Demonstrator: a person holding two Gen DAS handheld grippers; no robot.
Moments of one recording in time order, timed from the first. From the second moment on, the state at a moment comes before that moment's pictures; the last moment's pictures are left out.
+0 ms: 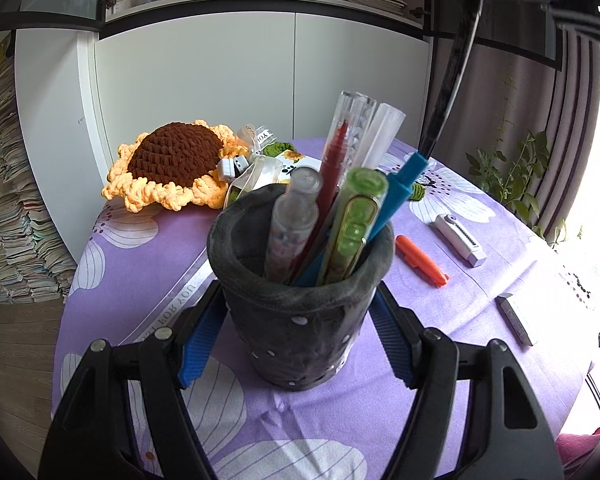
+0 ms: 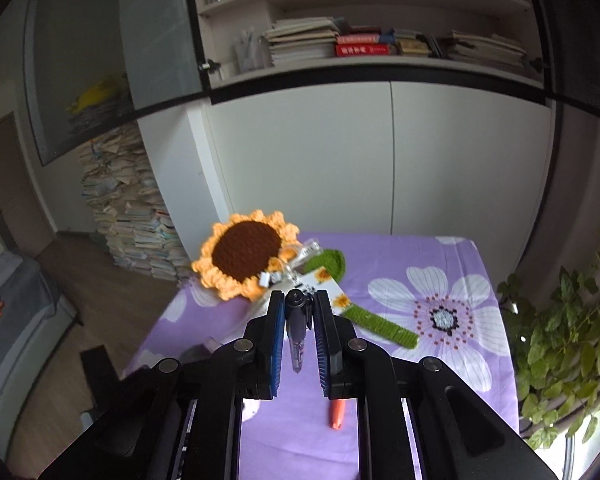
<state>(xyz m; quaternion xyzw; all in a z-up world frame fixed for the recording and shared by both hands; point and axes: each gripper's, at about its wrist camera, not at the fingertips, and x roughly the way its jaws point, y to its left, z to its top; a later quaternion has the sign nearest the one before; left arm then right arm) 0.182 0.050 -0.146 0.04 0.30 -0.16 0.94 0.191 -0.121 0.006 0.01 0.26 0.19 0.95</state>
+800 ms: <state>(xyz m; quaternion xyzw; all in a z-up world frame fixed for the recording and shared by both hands) 0.182 0.050 -0.146 0.04 0.30 -0.16 0.94 0.211 -0.037 -0.016 -0.04 0.27 0.27 0.92</state>
